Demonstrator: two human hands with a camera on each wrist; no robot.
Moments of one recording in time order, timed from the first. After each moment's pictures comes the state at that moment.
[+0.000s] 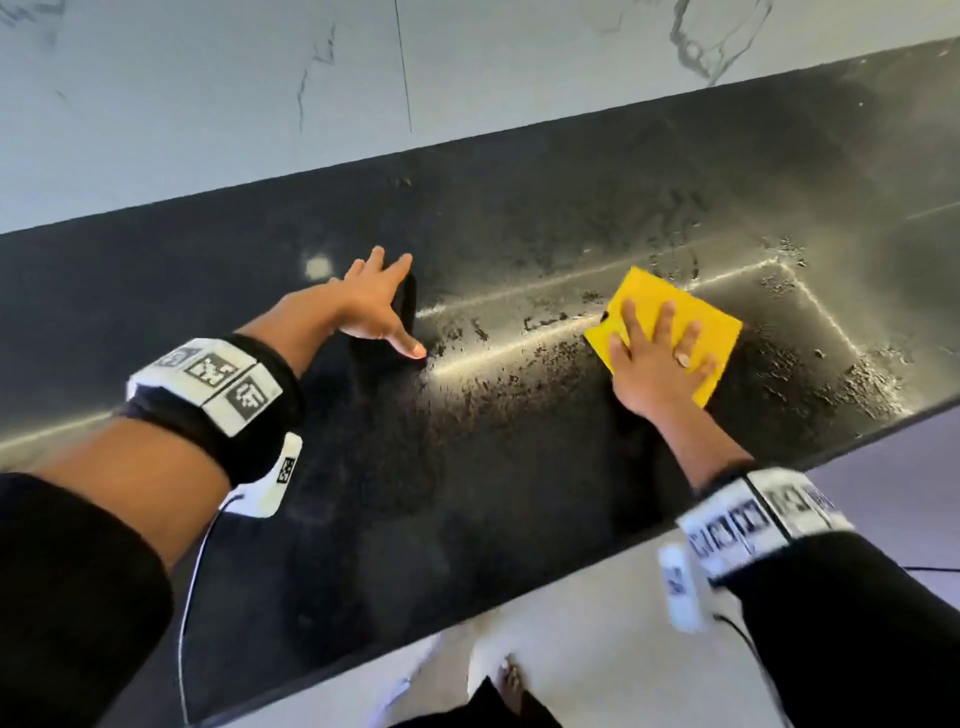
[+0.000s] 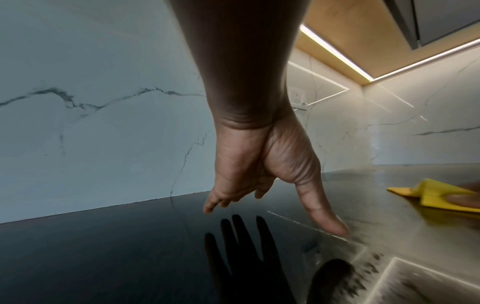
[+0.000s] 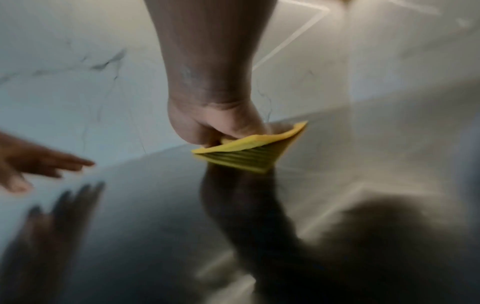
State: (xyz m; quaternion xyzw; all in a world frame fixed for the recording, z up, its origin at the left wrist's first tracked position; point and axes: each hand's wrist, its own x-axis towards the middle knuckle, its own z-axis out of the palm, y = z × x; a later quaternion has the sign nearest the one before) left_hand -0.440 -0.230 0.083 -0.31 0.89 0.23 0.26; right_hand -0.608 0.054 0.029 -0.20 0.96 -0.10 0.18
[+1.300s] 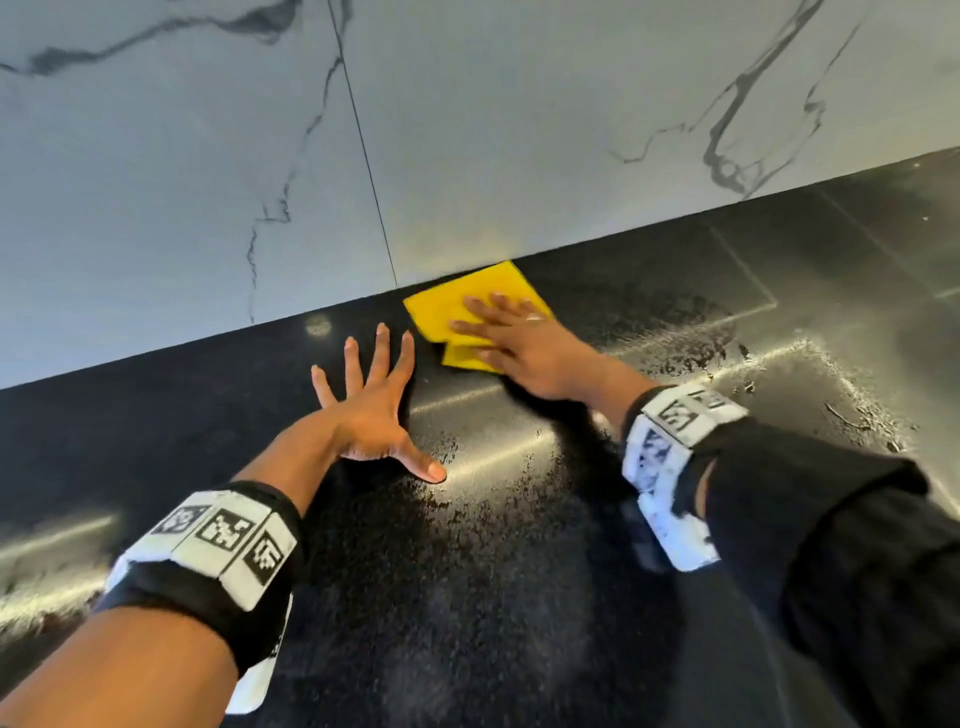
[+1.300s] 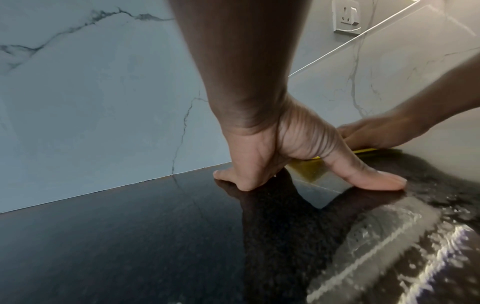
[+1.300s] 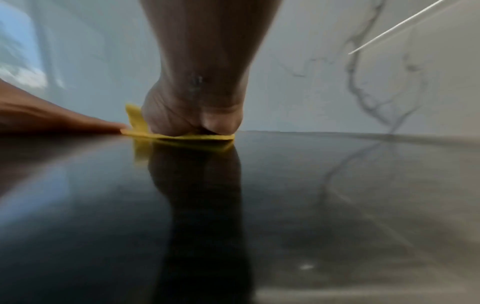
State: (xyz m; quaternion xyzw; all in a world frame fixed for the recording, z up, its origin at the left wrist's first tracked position) left_hand -0.544 -0.300 0.062 -0.29 0.87 0.28 0.29; right_hand -0.757 -0.190 0.032 -0.63 0.75 -0.07 0.18
